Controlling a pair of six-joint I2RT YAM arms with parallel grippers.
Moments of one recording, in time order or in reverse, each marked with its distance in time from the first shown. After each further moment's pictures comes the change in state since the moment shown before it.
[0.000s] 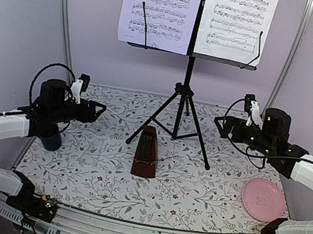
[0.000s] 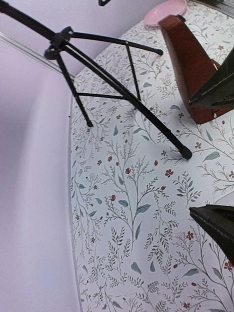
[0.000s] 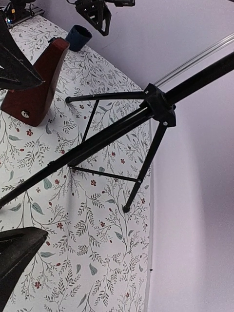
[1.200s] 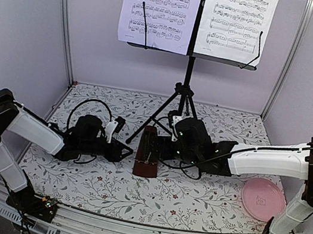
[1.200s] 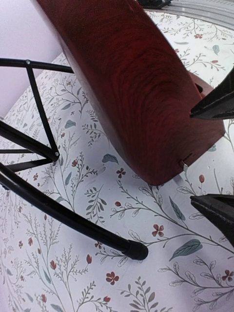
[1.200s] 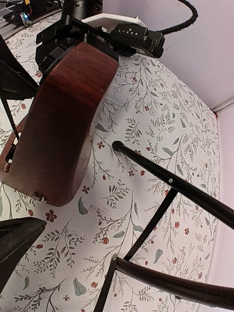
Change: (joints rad) left arm -0.301 0.442 -0.073 0.367 0.018 -0.050; right arm 0.496 0.584 0.316 0.010 0.316 0.172
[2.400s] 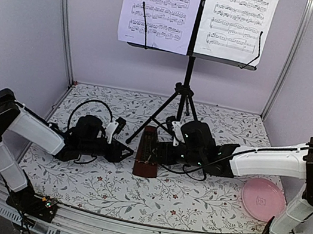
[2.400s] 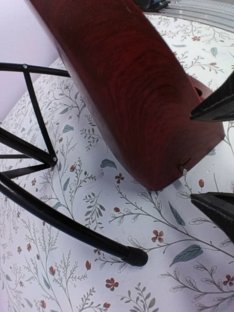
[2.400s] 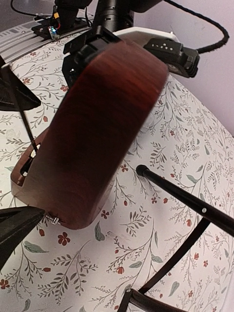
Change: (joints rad) left arm 0.001 0.010 0.000 0.011 0.025 0.000; right arm -0.044 -0.003 -0.069 0.065 -0.220 -0.022
